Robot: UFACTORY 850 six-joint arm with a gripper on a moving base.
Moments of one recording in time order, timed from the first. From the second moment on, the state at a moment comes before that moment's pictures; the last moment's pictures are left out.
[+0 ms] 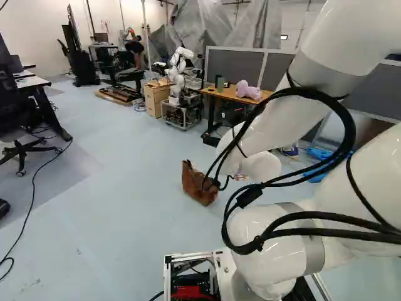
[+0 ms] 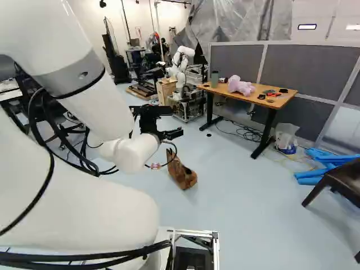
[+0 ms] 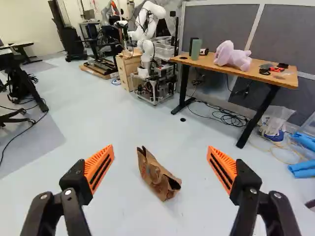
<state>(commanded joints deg) 0.0 16.0 -5.0 0.0 50.0 0.0</state>
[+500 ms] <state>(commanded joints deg) 0.0 16.0 -5.0 0.0 50.0 0.0</state>
